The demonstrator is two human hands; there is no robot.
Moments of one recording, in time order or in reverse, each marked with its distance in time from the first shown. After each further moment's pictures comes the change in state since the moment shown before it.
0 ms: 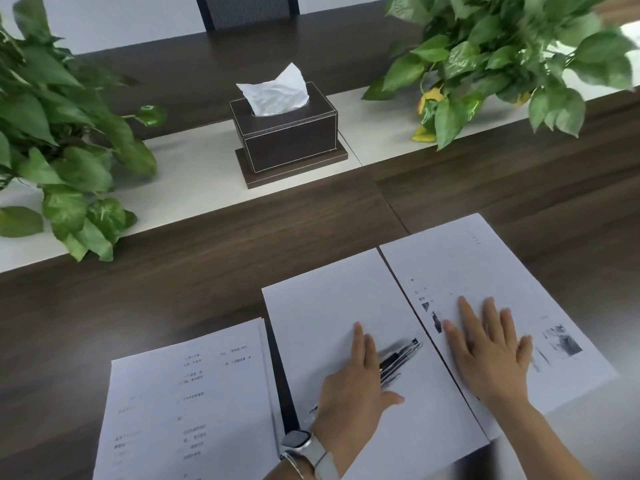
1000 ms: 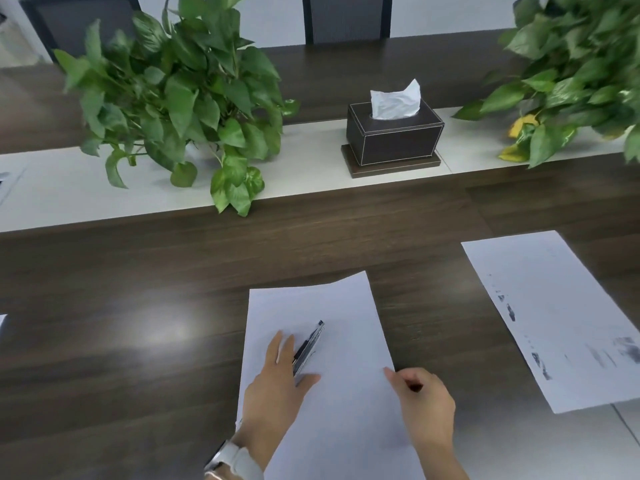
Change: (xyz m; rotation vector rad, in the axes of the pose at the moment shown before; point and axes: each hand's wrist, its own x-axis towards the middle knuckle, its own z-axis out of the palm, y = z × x) left_hand -0.162 -0.190 0.024 -0.363 0.317 -0.437; right_hand -0.189 -0.151 0.077 0.656 -0.082 0.046
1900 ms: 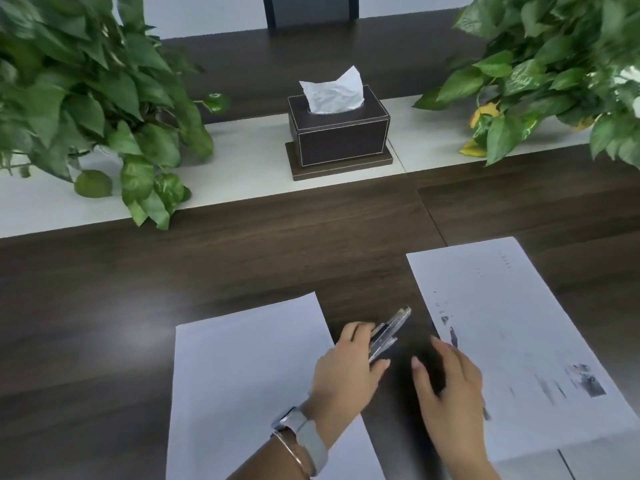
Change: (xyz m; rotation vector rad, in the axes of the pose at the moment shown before) left_hand 0.057 0.209 0.060 -0.014 -0.106 0.276; right_hand 0.111 0.025 -0.103 -0.274 0.119 -0.200
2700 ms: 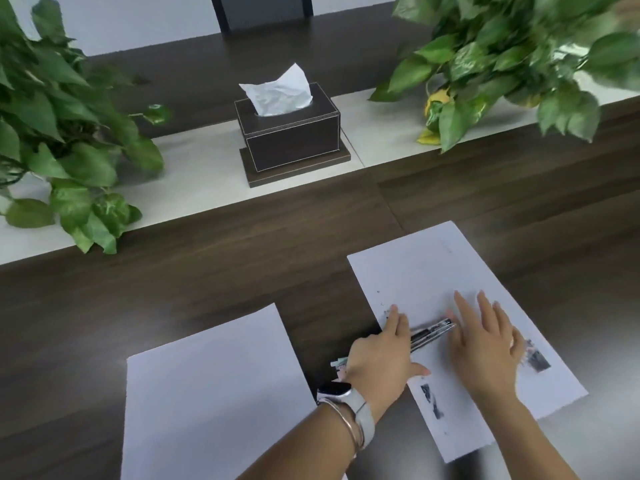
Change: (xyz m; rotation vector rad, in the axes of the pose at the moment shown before) left_hand 0.049 0.071 0.041 0.408 -0.214 0.241; right_hand 0.088 0.057 -0.038 -0.349 0.081 0.017
